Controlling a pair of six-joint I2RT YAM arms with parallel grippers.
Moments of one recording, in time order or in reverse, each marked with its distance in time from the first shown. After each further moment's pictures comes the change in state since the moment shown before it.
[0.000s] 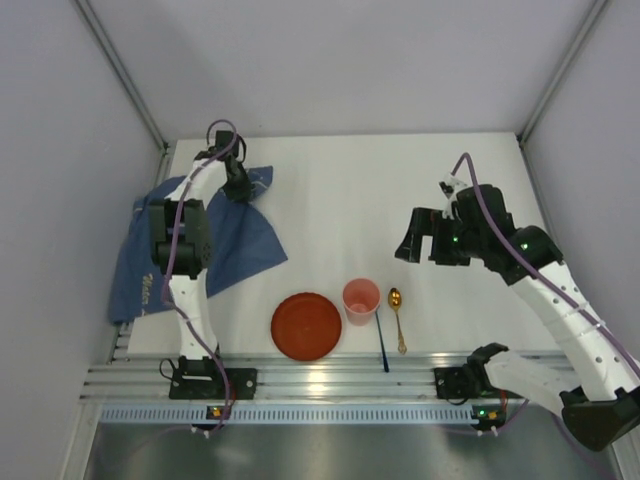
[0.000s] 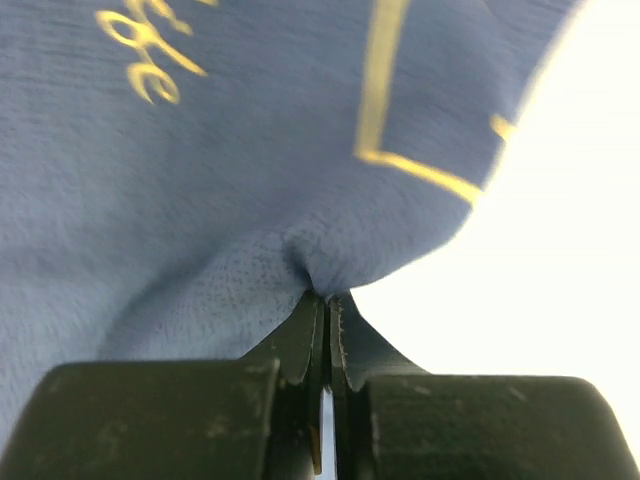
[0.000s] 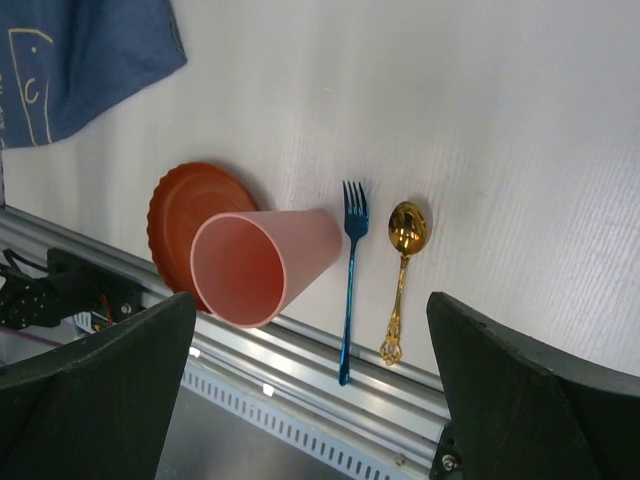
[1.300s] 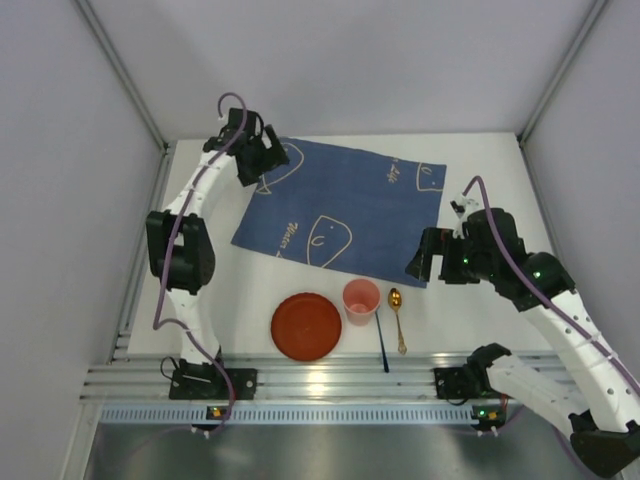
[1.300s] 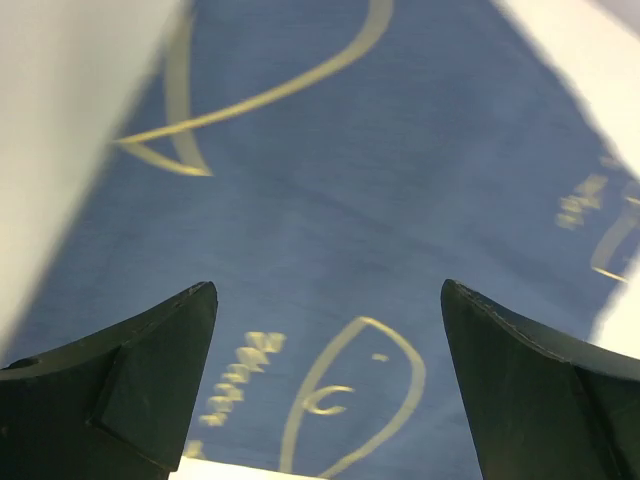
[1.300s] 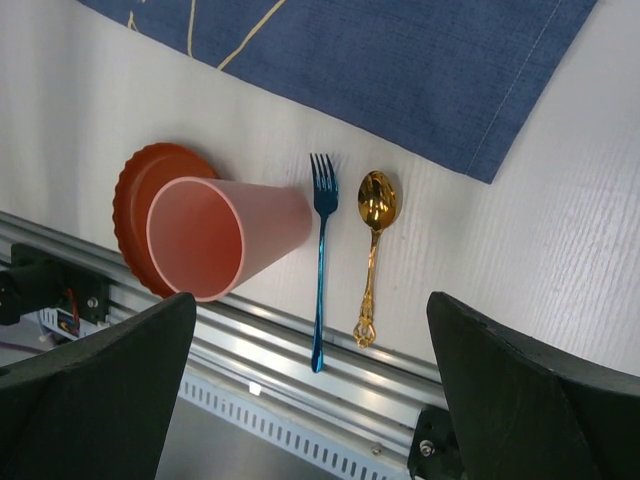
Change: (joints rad) left arm -0.190 -0.127 0.157 0.047 0.114 -0.173; right arm 0.000 -0.169 -0.141 -0.013 0.041 -0.010
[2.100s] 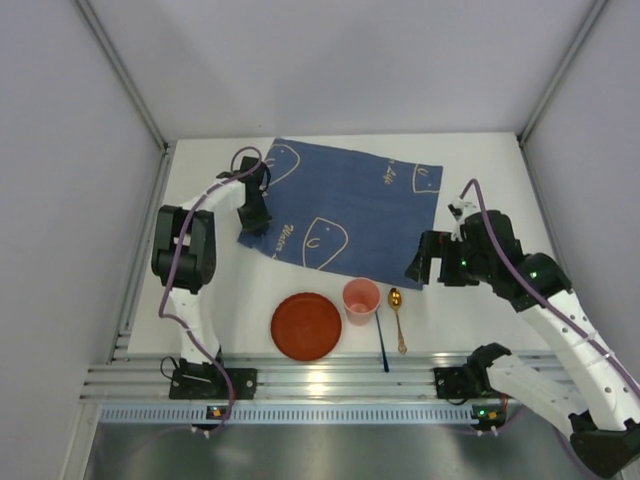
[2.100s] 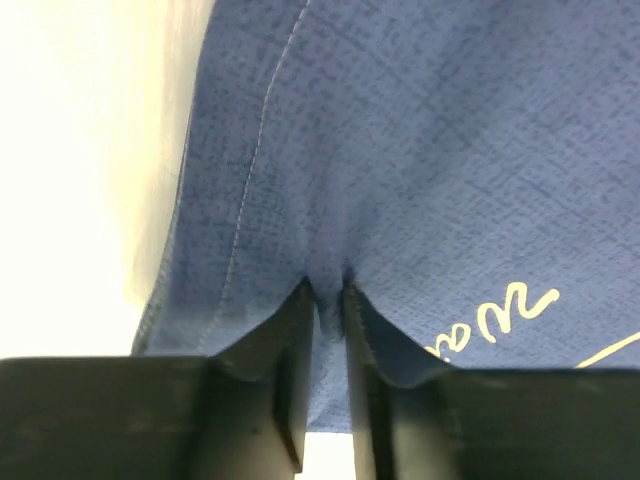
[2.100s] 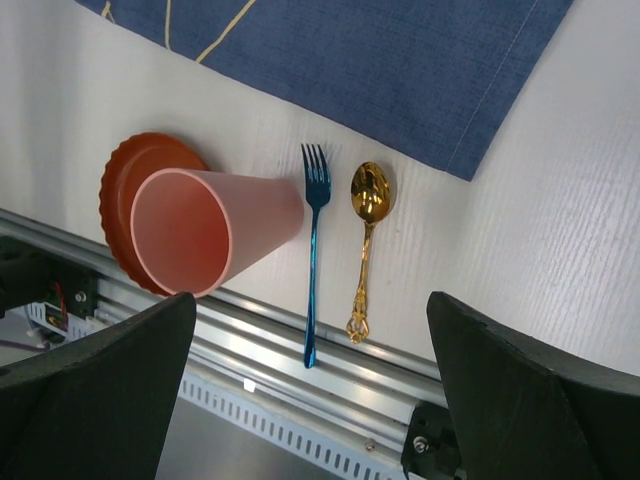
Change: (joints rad) left arm 0.047 -0.004 -0.428 -0.076 -0.165 0.143; right arm 0.000 0.004 -0.025 0.004 -0.003 -0.011
